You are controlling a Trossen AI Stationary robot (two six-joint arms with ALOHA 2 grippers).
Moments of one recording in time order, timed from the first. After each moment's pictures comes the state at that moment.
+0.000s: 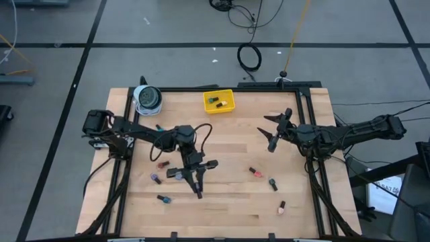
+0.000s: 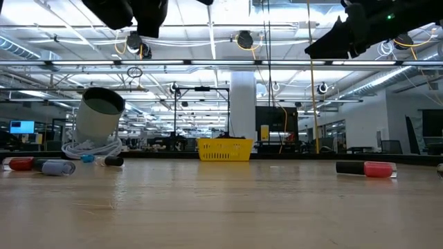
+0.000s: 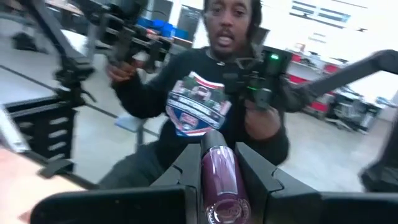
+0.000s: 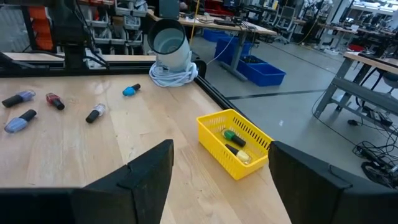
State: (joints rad) left arm -0.07 1.67 0.94 0.76 1.23 -0.26; right arm 0.13 0.72 0.43 0.07 0.63 -0.02
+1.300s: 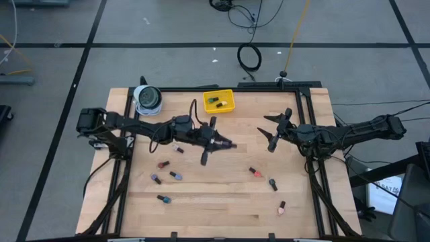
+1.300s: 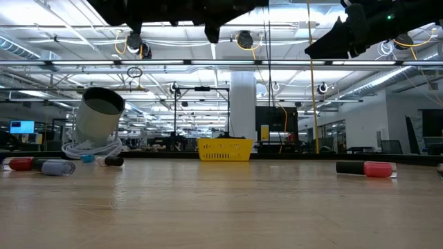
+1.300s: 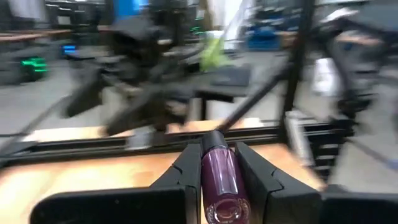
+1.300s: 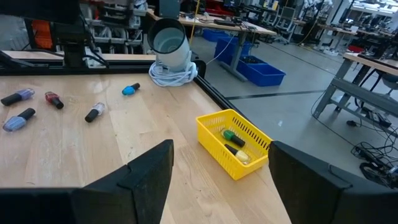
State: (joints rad) left arm 0.02 1.58 0.94 0.62 0.22 0.01; right arm 0.13 0.72 0.43 0.07 0.63 -0.03
